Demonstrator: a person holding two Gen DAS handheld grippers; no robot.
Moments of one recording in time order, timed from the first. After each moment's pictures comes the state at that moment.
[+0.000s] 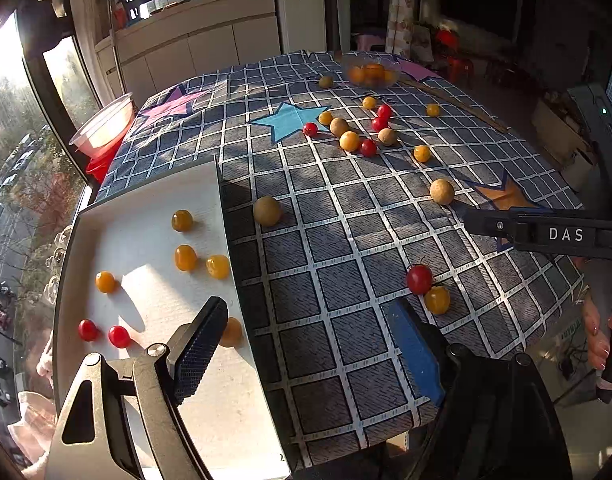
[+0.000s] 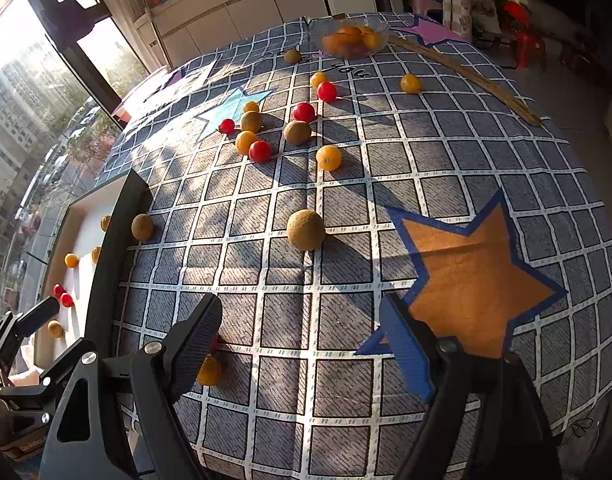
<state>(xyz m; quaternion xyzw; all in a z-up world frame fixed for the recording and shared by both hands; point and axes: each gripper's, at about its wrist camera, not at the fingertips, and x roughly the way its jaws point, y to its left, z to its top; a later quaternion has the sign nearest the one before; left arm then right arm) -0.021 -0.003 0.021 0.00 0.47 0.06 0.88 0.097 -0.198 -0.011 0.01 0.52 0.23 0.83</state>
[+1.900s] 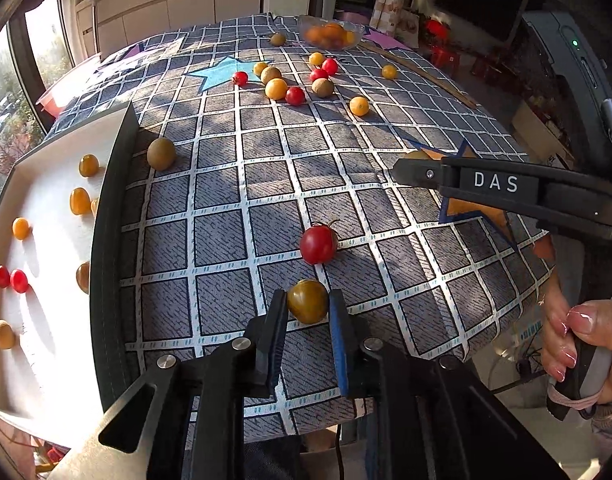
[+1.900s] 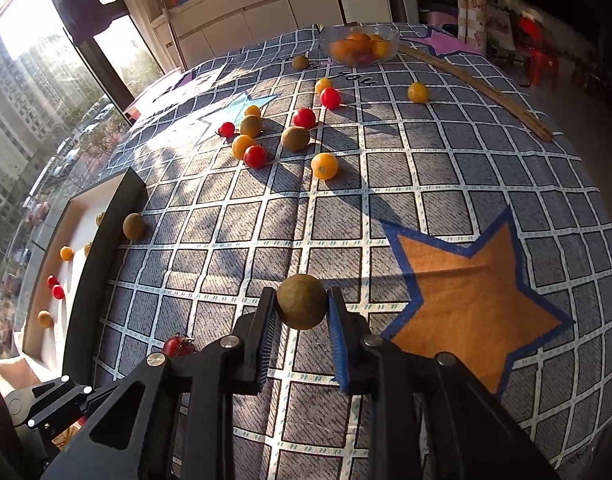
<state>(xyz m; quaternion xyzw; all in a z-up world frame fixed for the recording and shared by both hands) -0.015 -0.053 -0.016 -0.07 0.50 0.02 0.86 0.102 -0.200 -0.021 0.00 0.50 0.26 0.83</state>
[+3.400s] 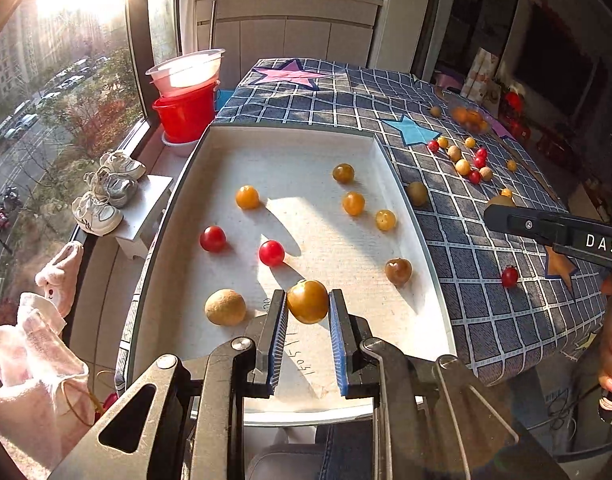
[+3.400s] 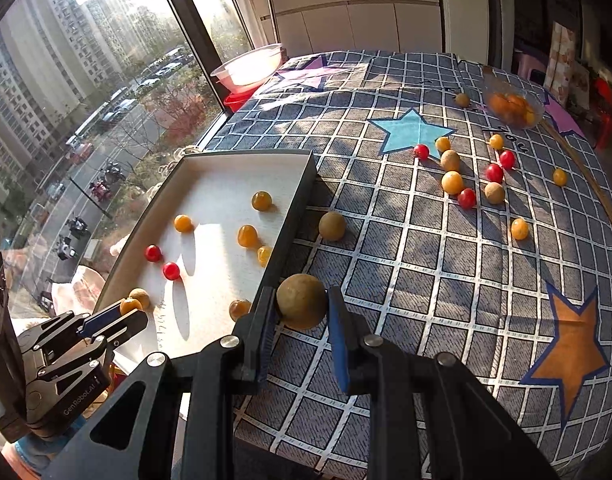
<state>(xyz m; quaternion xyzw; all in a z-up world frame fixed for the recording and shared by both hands) -0.111 0.128 0.016 -0.13 0.44 0.16 0.88 0.024 -0.045 0.037 -0.08 0.47 0.38 0.79</state>
